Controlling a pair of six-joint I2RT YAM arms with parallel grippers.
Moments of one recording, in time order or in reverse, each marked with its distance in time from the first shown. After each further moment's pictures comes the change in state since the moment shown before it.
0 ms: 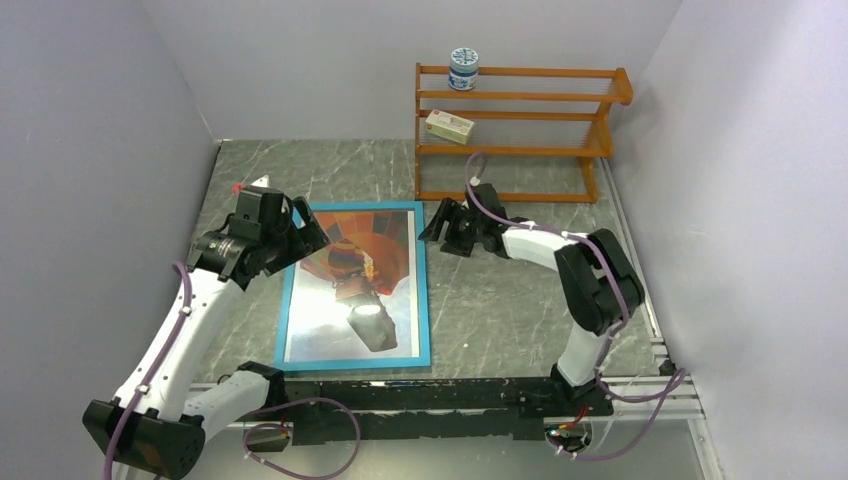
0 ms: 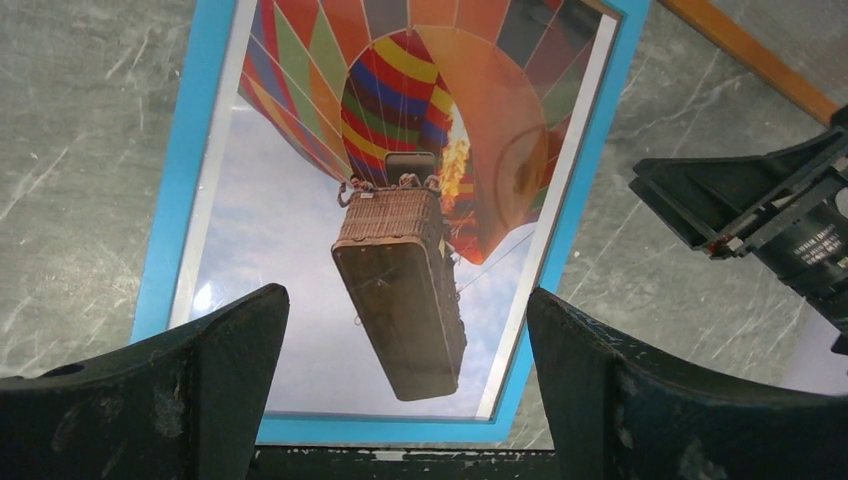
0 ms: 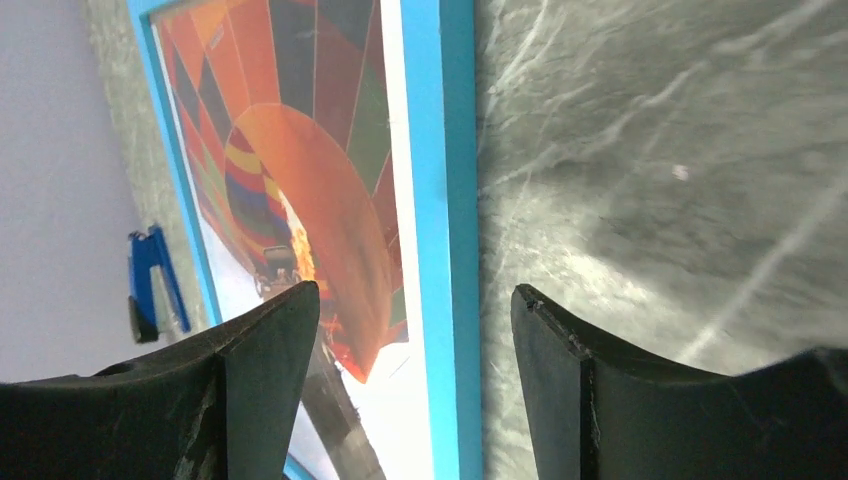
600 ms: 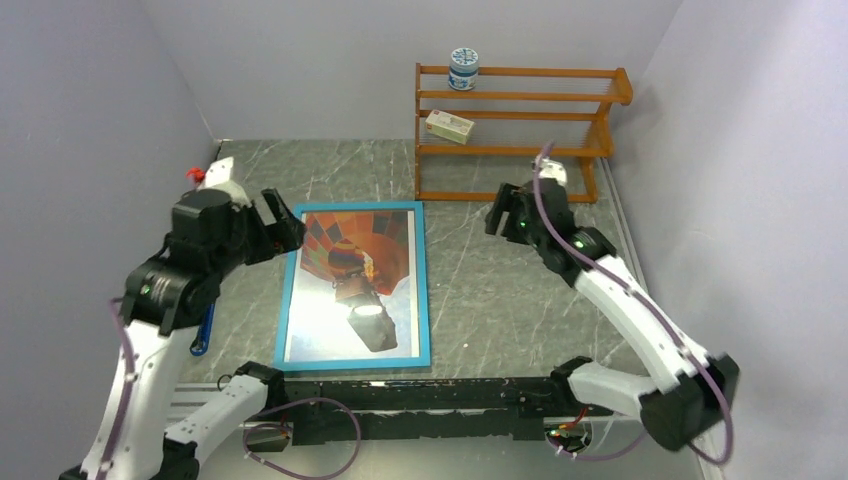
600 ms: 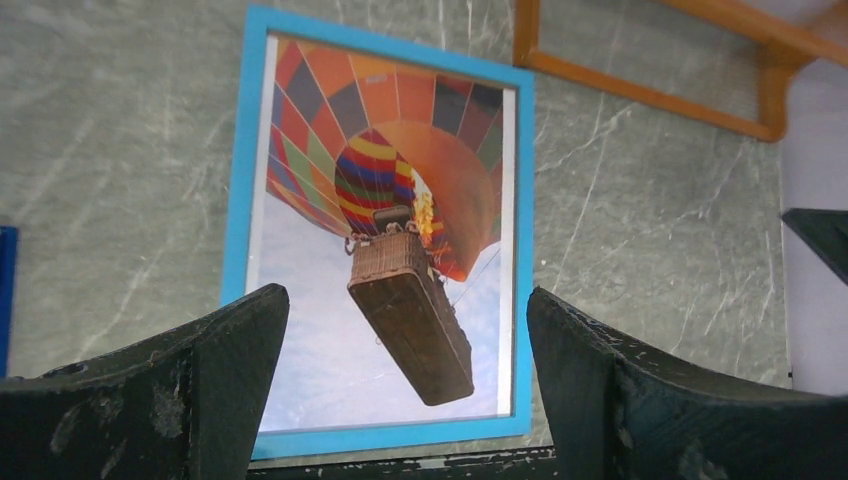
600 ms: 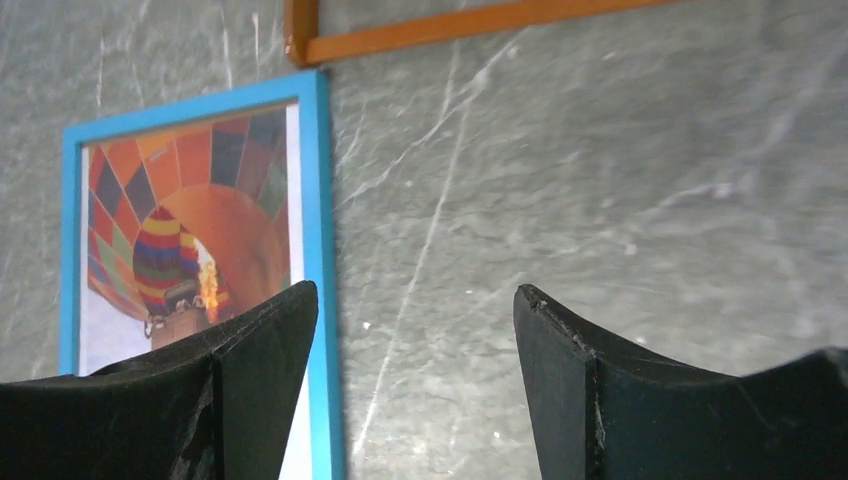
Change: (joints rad) left arm 0.000 -0.143 0.247 -0.121 -0.008 0.213; right arm -0.006 -0.645 0.038 -0.565 0.538 -0.292
